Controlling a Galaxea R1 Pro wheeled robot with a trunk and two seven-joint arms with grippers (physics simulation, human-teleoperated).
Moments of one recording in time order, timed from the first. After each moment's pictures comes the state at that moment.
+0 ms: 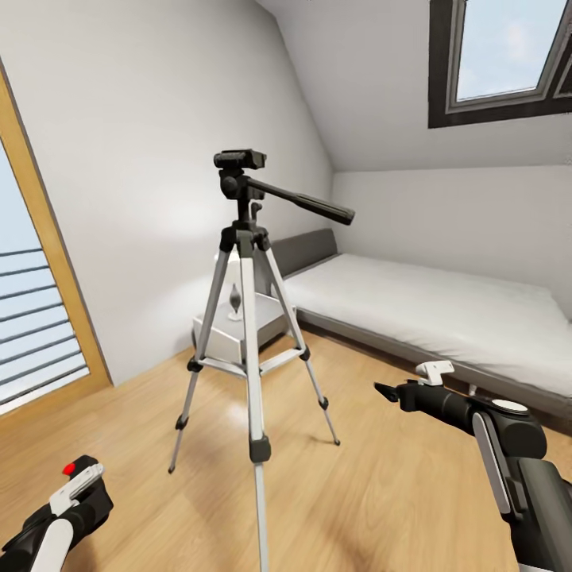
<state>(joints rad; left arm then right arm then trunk) -0.14 0.07 0.40 -1.32 0.56 0.63 0.36 -0.41 -0.13 -0.19 -1.61 0.03 0.89 0.61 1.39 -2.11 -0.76</state>
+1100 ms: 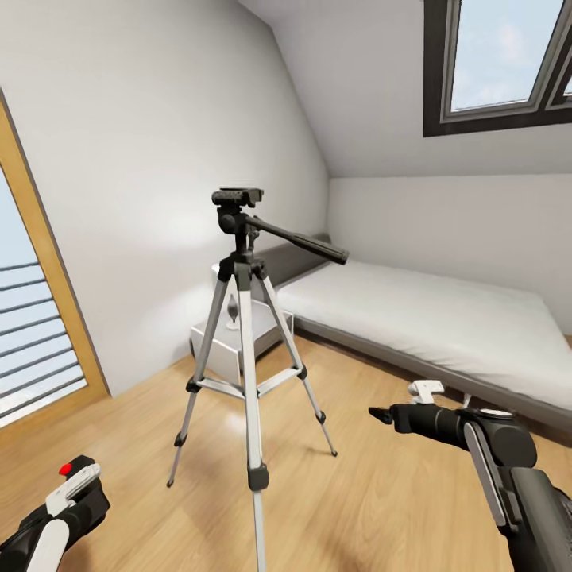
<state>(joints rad) -0.14 0.08 0.41 -1.32 0.56 0.63 0.36 -0.37 -0.14 -0.14 -1.60 0.04 1.04 0.61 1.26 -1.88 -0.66</state>
